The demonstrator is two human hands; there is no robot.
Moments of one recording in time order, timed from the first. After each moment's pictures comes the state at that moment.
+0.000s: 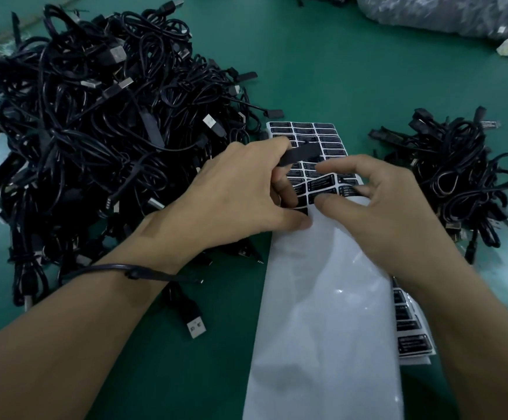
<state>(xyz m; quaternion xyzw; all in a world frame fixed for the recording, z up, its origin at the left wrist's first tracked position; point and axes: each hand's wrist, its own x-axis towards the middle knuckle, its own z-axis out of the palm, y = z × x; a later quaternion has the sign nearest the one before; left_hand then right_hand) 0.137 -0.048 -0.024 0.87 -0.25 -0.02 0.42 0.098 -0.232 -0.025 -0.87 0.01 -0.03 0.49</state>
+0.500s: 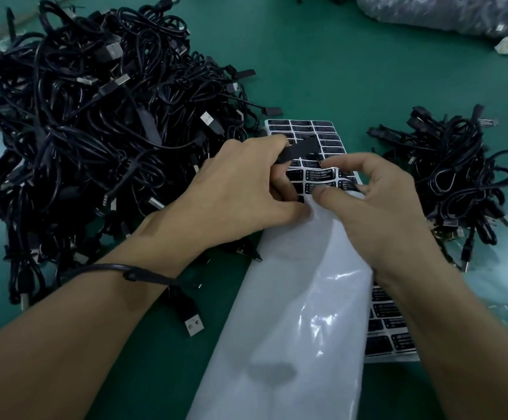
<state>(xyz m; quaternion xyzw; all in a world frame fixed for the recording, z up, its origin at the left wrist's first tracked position) 0.134 -0.051 -0.023 0.88 -0.23 0.00 0.42 0.102 -0.225 -0.034 -0.82 0.07 -0.05 0.56</state>
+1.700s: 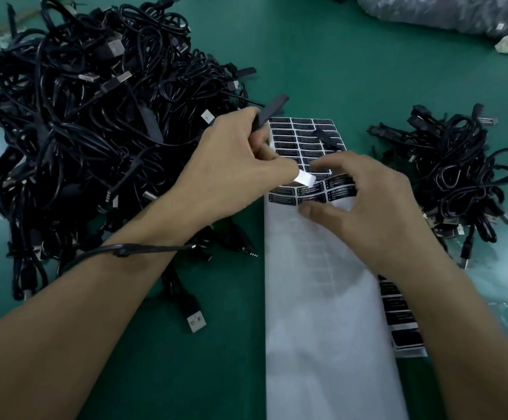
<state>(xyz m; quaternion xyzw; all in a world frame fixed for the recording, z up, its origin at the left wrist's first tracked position) 0.145 -0.047 -0.023 0.82 -0.15 0.02 0.56 0.104 -0.235 -0.032 -0.95 -0.08 -0.08 0.30</state>
